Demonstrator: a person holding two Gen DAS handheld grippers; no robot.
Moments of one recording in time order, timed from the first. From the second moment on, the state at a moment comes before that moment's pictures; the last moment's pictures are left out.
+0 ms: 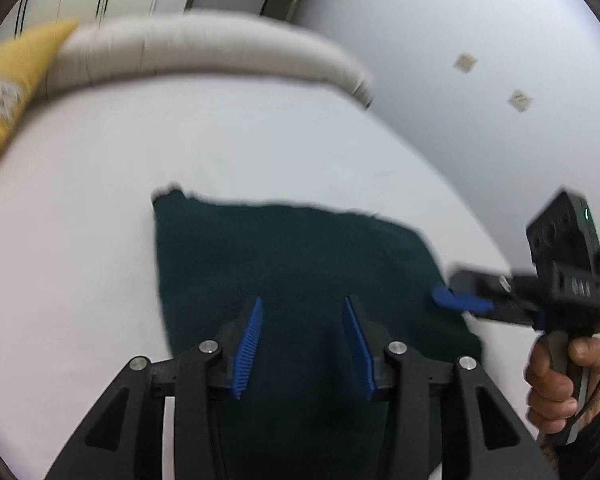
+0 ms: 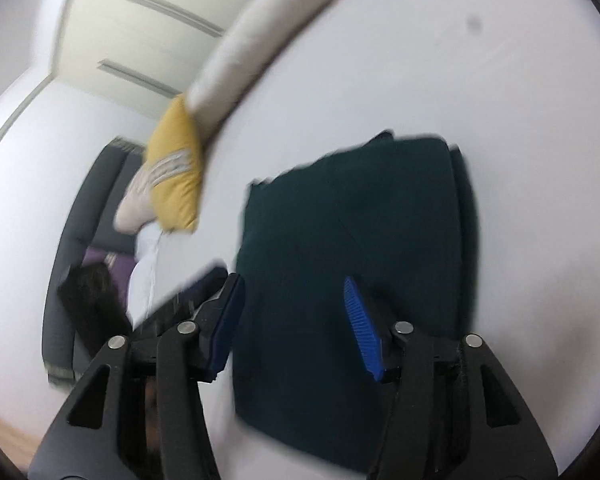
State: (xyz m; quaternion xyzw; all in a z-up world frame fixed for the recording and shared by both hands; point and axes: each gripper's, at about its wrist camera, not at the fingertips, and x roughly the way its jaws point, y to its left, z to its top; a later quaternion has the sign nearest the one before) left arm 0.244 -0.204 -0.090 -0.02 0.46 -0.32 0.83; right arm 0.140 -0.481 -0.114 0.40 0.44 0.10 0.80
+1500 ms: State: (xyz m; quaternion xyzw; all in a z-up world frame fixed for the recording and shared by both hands) left arm 0.238 -0.210 -0.129 0.01 0.44 -0.30 0.85; right arm 0.163 -0.457 -0.108 0.33 0.36 0.08 0.87
